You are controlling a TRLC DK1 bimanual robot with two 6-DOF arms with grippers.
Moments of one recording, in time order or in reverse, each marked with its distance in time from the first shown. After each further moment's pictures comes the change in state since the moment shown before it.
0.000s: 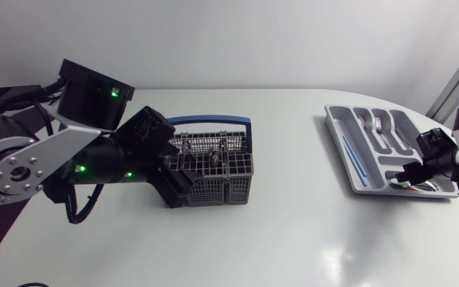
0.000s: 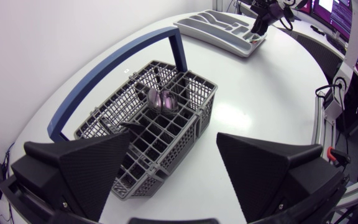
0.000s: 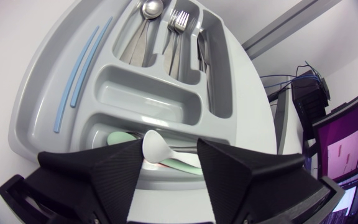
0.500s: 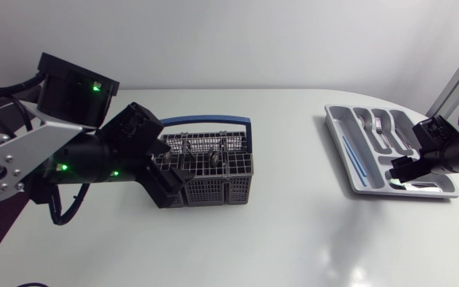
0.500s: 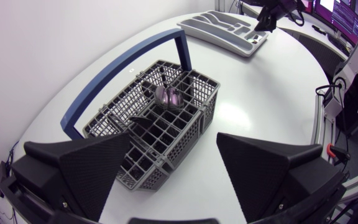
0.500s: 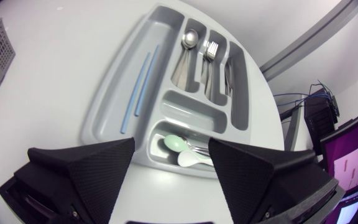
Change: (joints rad) left arm 0.026 -0.059 0.000 -0.055 0.000 0.020; right arm 0.121 -0.291 -0.048 -0.260 -0.094 0.053
